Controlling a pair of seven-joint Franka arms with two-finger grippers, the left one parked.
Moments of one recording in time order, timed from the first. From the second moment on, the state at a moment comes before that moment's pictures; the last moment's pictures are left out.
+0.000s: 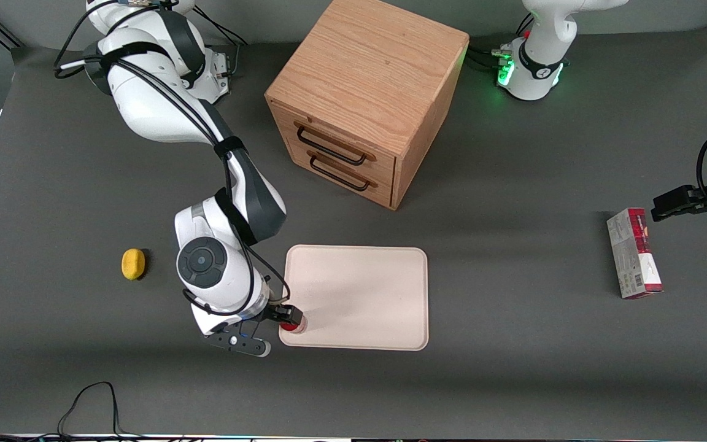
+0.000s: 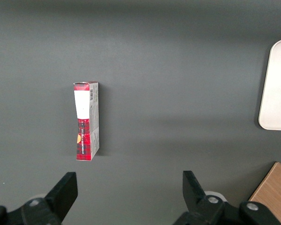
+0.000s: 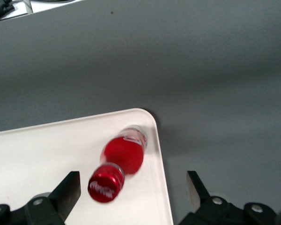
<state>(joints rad) 0.42 0.94 -0.01 -0.85 -0.02 1.88 0.63</state>
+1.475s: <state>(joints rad) 0.07 -0.08 0.00 -1.81 0.05 1.63 -0.03</state>
